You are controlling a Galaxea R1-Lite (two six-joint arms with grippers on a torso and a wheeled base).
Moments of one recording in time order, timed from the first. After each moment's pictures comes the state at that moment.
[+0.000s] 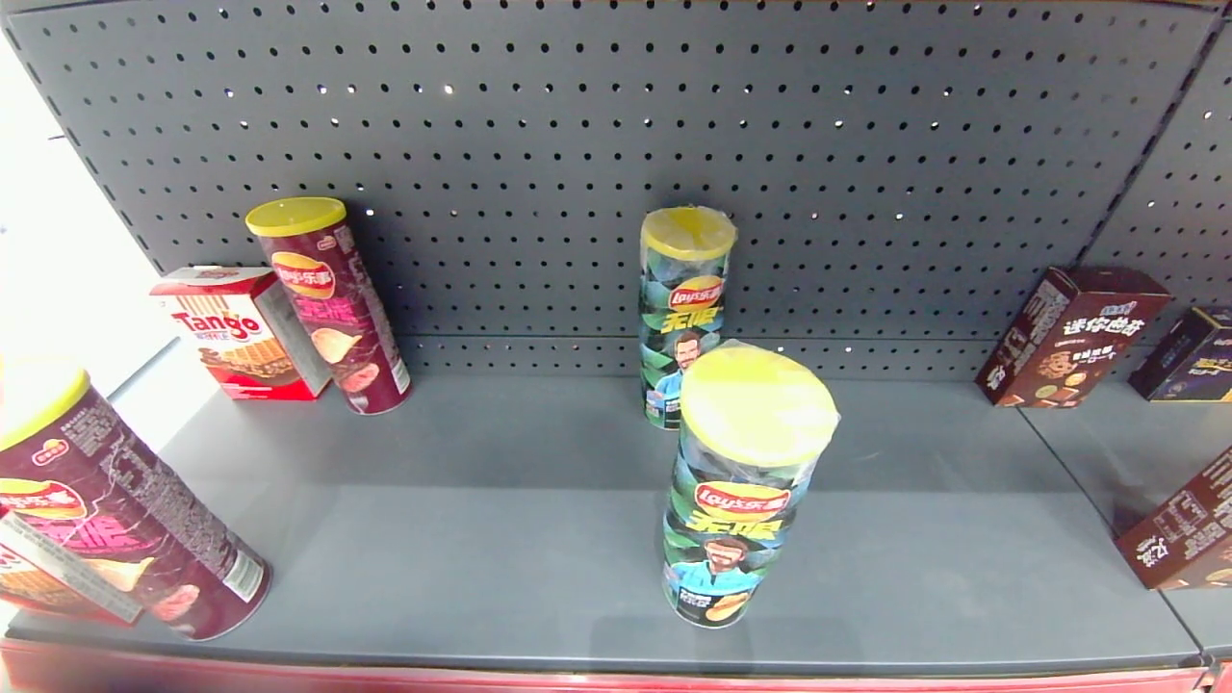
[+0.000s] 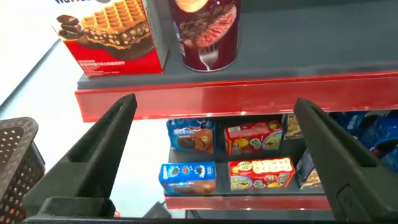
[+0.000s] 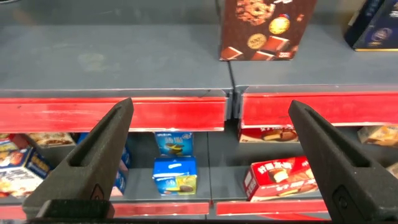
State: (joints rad) left arm 0.00 0.00 0.00 0.00 0.02 0.09; right arm 0.01 0.00 0.00 -0.01 -0.05 0.00
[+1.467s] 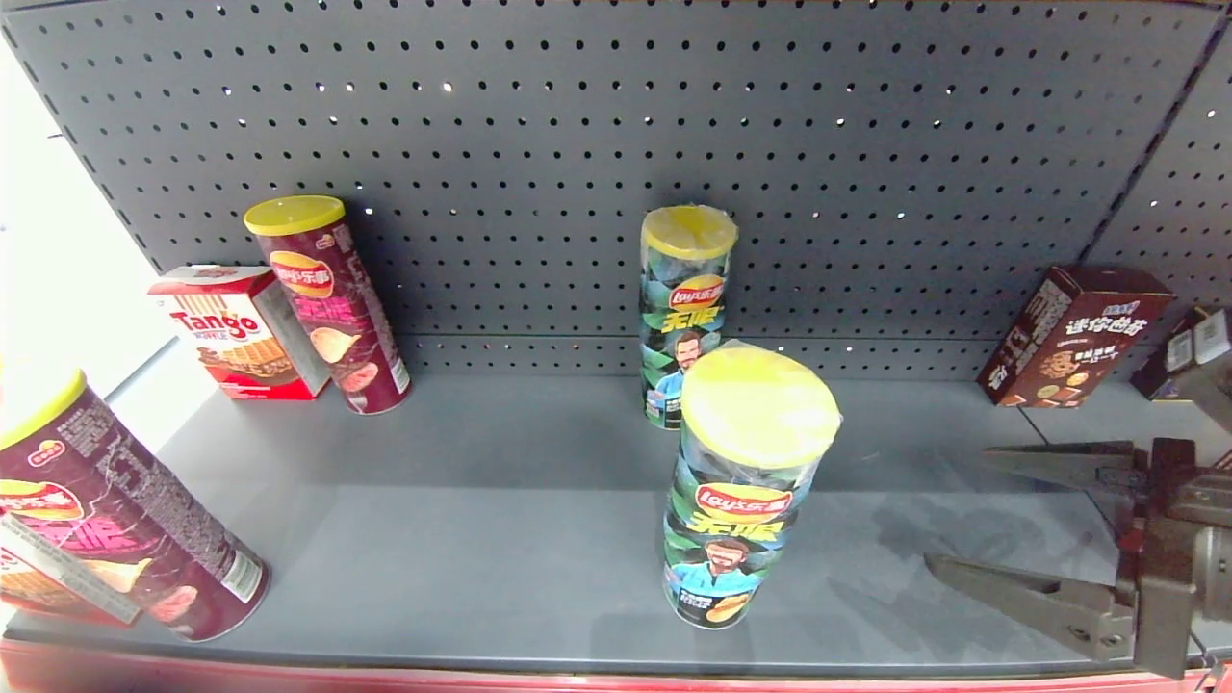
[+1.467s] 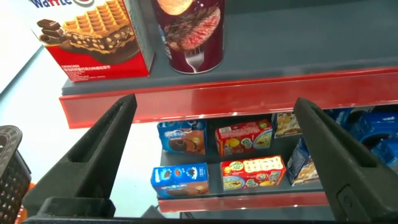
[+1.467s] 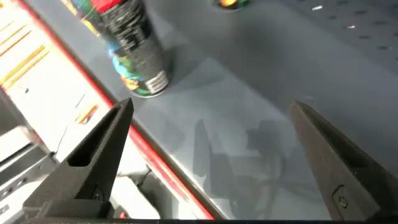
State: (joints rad) left arm 0.00 0.00 0.00 0.00 -0.03 0.09; right arm 0.60 1.12 -0.71 -0.06 0.14 -0.15
